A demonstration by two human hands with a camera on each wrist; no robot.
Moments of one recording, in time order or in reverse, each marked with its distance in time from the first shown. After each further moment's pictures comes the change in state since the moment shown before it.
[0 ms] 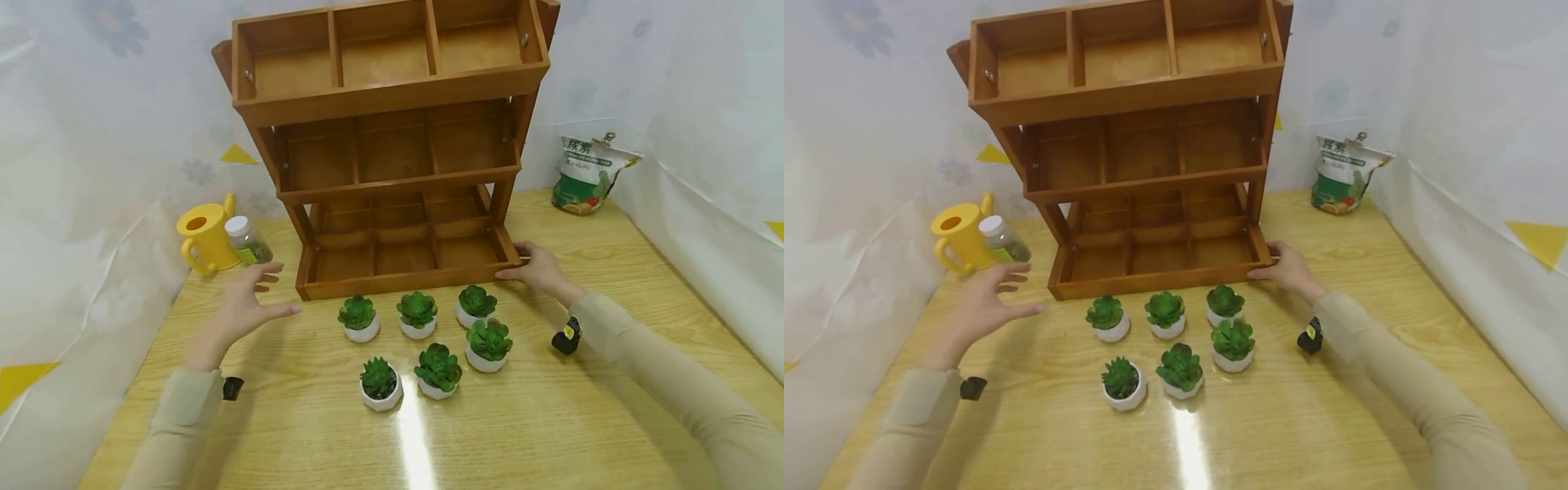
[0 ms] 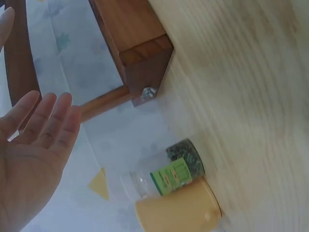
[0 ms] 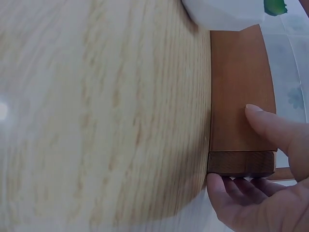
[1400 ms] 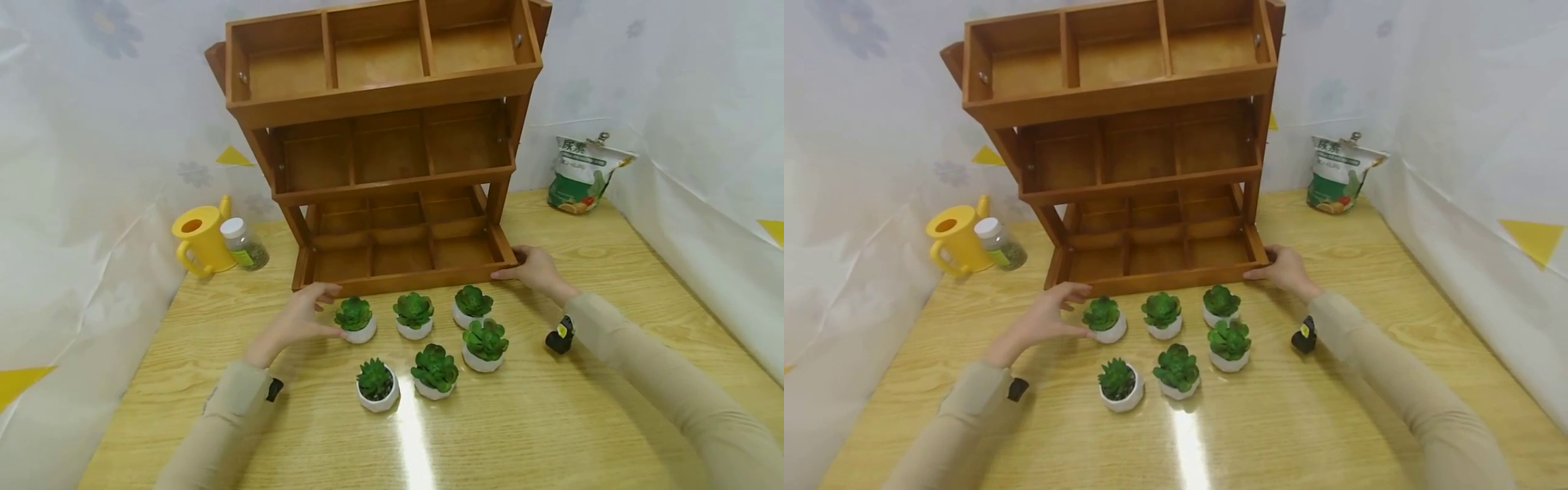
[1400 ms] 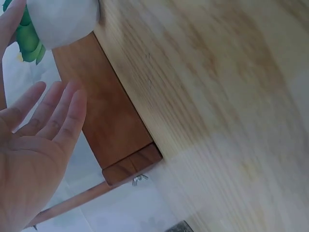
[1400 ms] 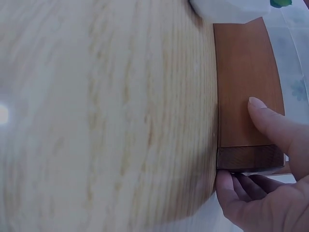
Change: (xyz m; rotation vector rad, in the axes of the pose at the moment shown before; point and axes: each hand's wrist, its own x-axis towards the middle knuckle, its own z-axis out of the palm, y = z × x) left_hand 0.020 0.019 0.074 -0.035 -0.236 0.136; right_hand 0.005 0.008 0.002 -0.037 0.021 0.051
